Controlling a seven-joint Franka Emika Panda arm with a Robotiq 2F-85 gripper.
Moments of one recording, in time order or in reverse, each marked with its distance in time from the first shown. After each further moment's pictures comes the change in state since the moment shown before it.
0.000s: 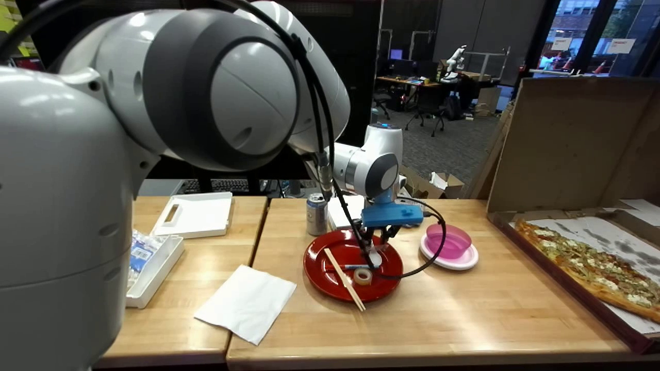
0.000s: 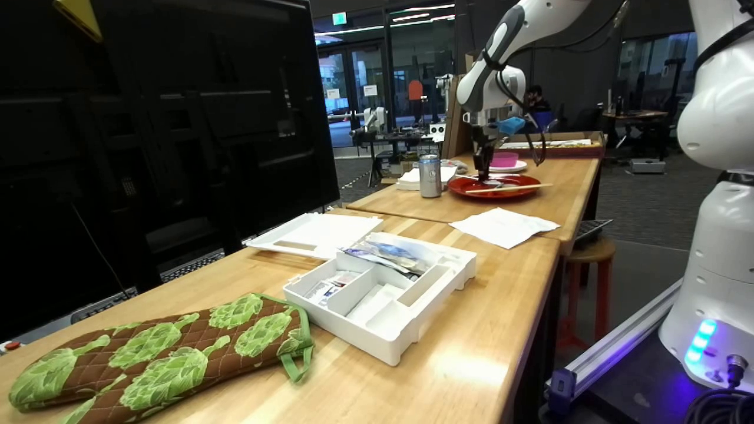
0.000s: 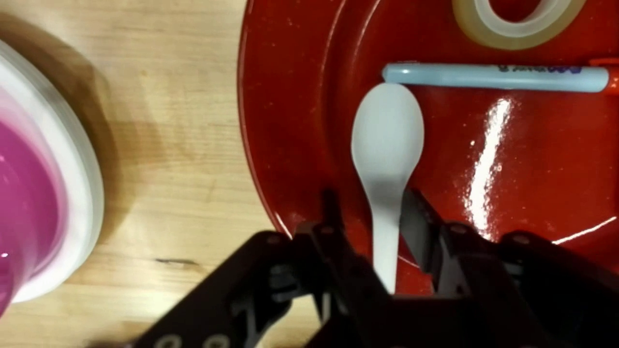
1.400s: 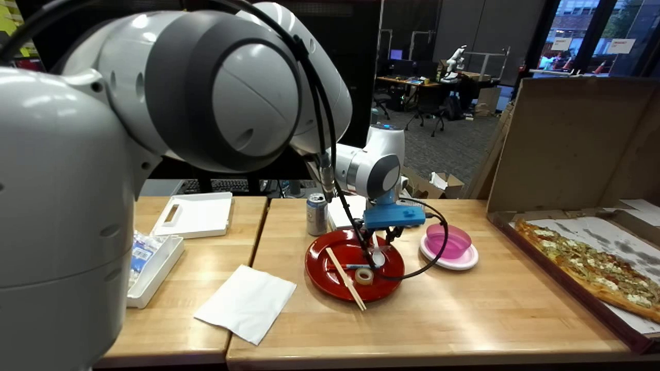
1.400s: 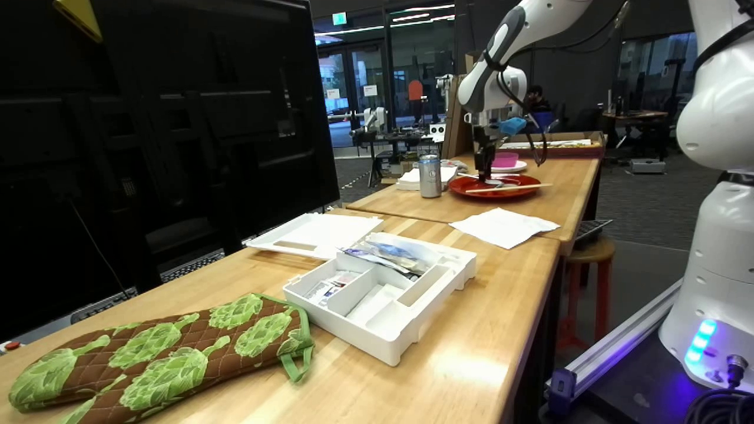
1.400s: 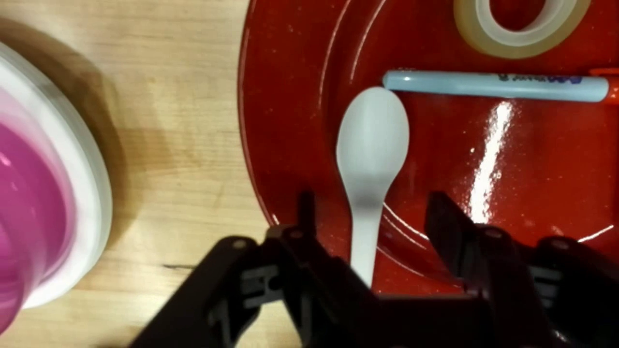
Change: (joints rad) arm -0.008 0.003 0.000 0.001 0.000 0.003 -0.006
